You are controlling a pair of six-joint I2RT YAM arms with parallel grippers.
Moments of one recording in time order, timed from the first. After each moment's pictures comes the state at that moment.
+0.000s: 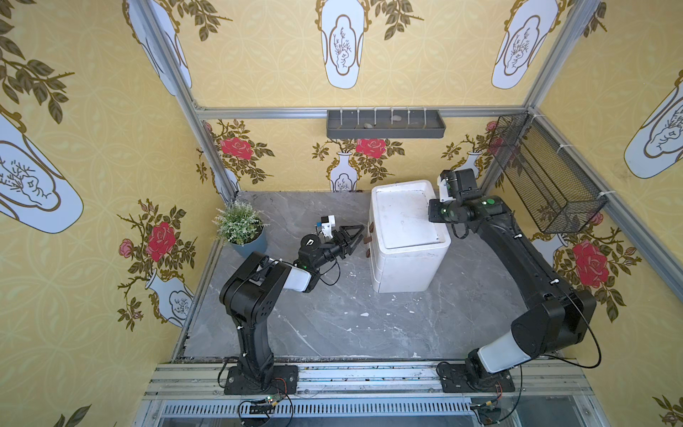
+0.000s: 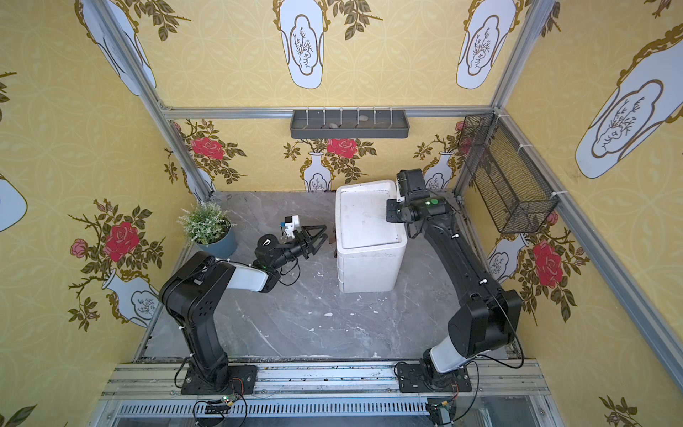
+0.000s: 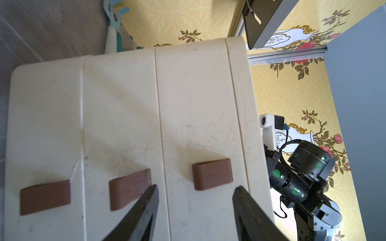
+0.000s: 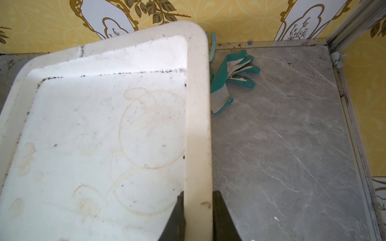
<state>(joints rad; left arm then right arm) -0.50 1.88 0.77 1.22 0.52 -1.51 0.34 1.55 1.57 -0.84 0.06 0.21</state>
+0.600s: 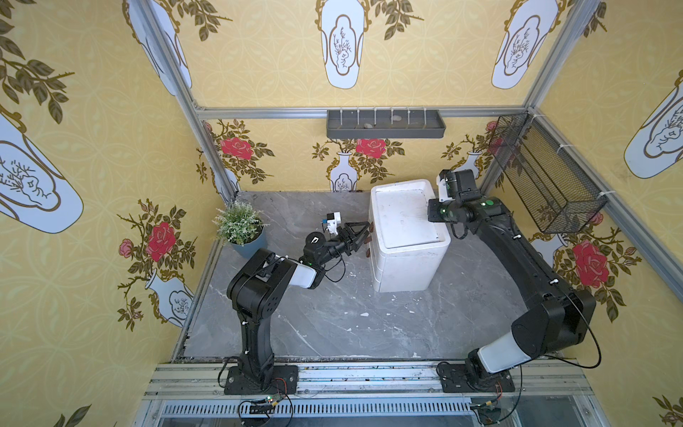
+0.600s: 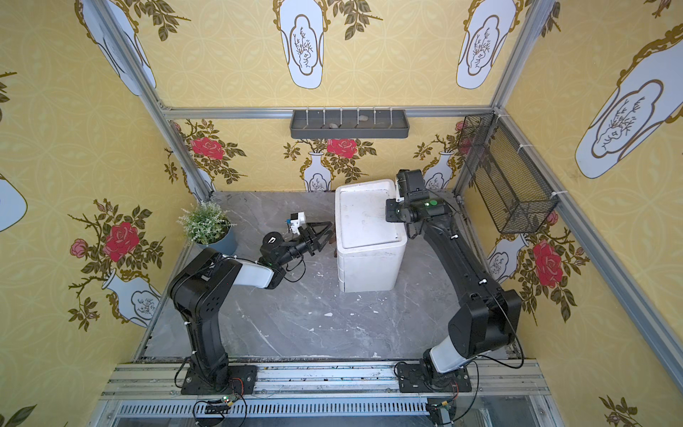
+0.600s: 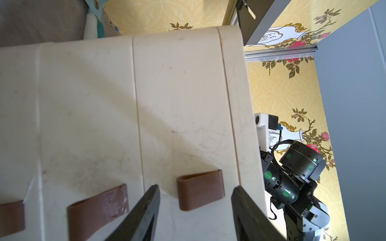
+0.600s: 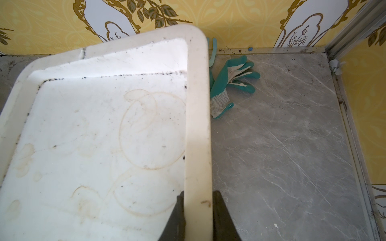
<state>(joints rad) -0.53 1.93 0.83 1.26 0.52 -1.56 0.35 1.55 1.55 -0.79 0.06 0.20</state>
